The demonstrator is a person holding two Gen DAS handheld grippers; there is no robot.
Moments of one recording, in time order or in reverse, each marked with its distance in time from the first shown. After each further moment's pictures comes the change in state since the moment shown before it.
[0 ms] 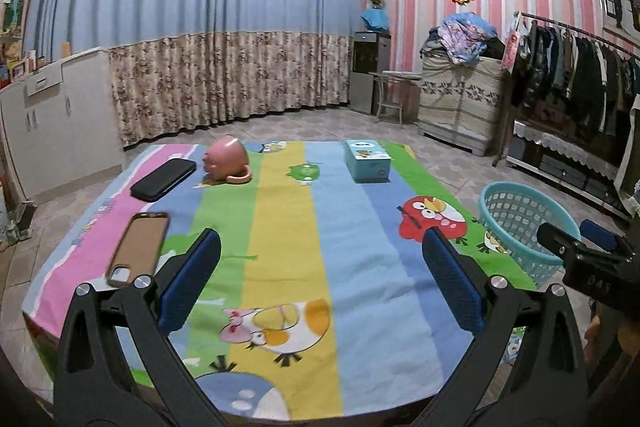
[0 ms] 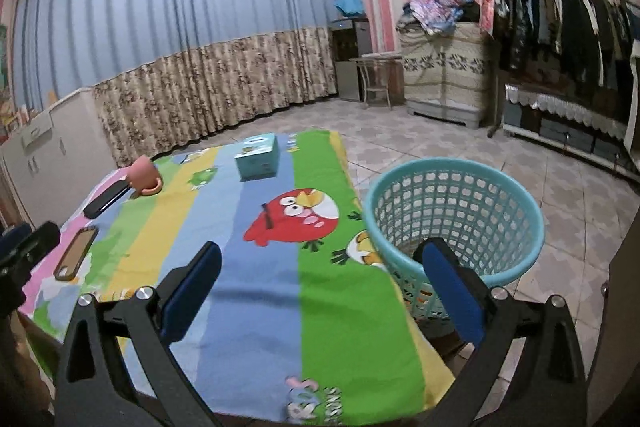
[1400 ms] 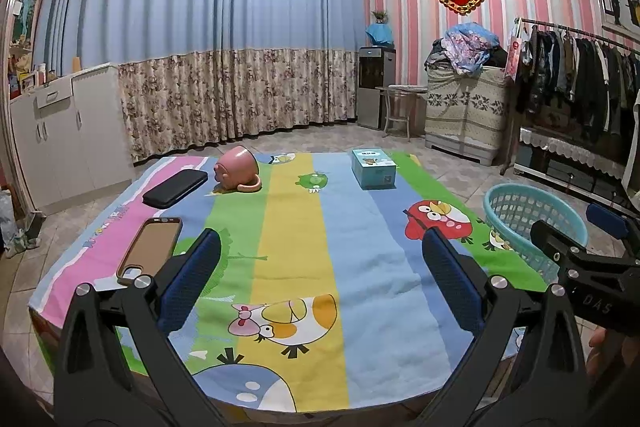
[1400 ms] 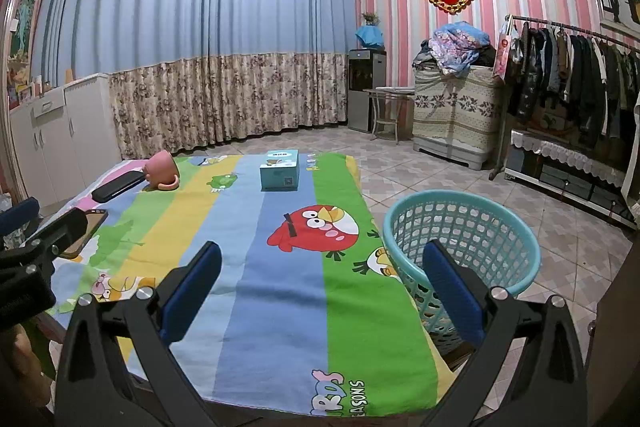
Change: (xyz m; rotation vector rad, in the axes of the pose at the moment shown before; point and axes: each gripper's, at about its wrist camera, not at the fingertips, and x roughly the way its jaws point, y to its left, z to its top) left arm -0.017 -0.006 -0.015 0.022 -0.067 0.033; right arm -0.021 0.028 -0.011 -0.102 -0.083 -0.001
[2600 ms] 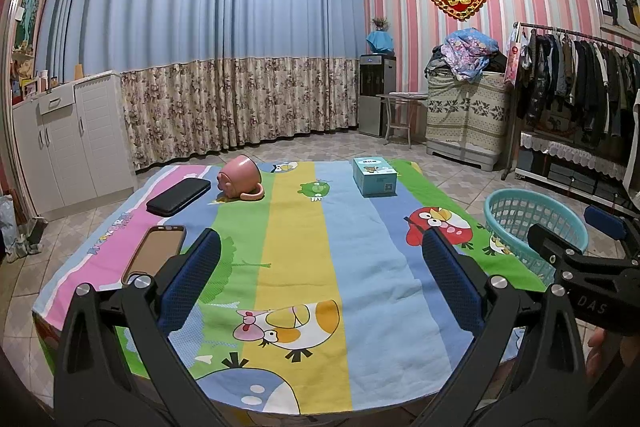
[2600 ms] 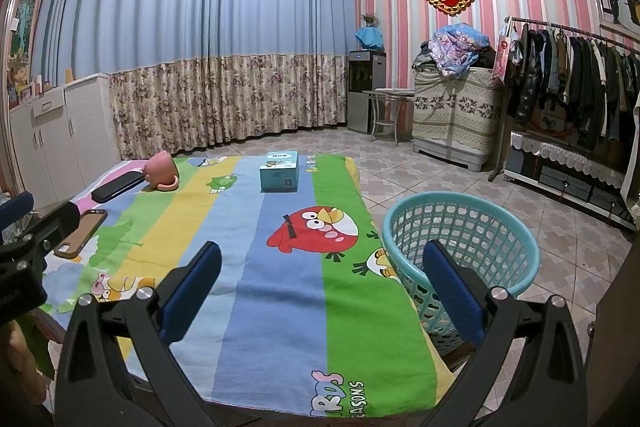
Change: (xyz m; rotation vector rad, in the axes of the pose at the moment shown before) left arm -0.006 -0.001 0.003 0.008 -0.028 0.007; right arm 0.000 0.000 0.000 -0.002 -0.003 -0.003
